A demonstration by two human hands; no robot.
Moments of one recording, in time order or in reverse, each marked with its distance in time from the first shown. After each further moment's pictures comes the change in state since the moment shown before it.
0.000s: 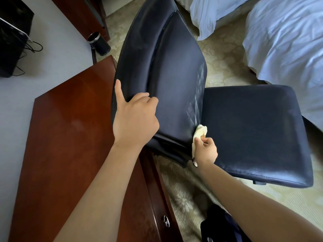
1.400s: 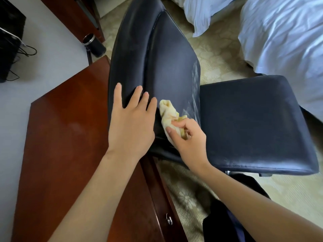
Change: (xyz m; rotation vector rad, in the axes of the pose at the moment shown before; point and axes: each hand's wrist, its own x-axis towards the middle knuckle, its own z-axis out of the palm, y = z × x) left_hand -0.009 0.012 -0.029 0.270 -0.434 0.098; right_hand -0.057 -0.039 -0.005 0.110 -0.288 -0.768
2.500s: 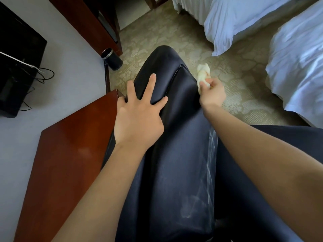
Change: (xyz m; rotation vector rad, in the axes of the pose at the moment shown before) left_hand 0.229 -0.072 0.007 -0.020 -0.035 -0.188; right_hand 0.386 0.014 0.037 -0.166 0.257 0.231
